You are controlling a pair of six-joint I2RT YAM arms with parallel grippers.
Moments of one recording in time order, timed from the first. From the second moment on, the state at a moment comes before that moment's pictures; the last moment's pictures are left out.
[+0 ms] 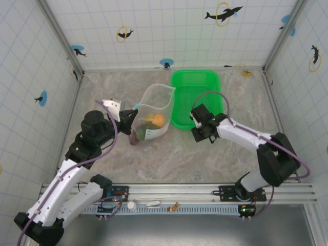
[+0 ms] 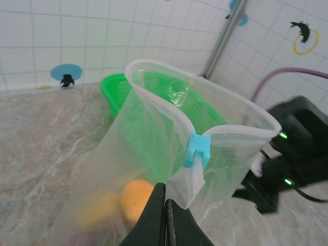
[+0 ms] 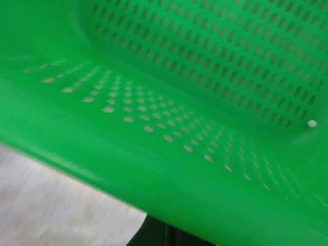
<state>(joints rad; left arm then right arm) -0.49 0.73 0.80 -0.32 0.27 -0.23 0.64 1.53 0.97 -0.63 0.10 0.17</state>
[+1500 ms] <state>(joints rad) -0.52 0.69 0.69 -0.32 0.76 0.01 1.00 1.42 1.47 -0.68 -0.47 -0.78</state>
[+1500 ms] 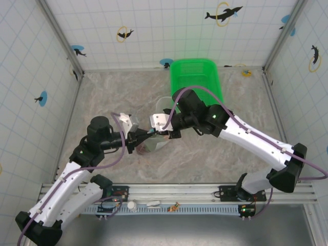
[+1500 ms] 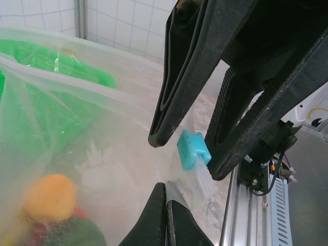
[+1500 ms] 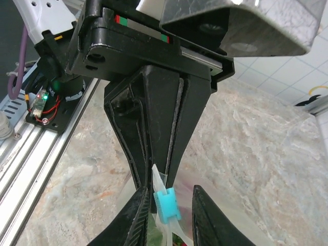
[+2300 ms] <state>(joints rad) -0.54 0.71 0.77 -0.35 0.75 0.05 1.00 1.41 1.48 -0.65 -0.42 -0.66</state>
